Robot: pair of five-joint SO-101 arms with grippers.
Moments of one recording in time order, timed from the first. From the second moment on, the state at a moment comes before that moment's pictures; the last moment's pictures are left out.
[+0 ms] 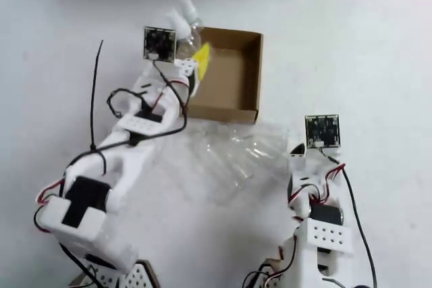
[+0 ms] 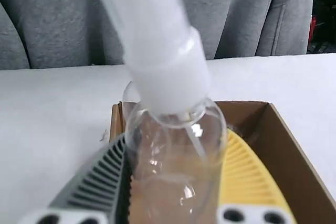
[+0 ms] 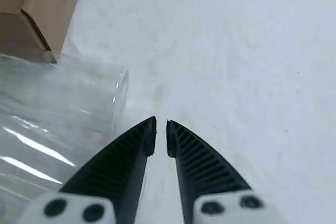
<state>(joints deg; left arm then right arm) 10.2 8.9 38.2 -22.5 8.5 9.4 -63.0 90.3 19.2 15.2</state>
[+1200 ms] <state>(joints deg) 8.7 19.3 33.8 -26.3 2.9 9.4 -63.0 91.1 19.2 15.2</state>
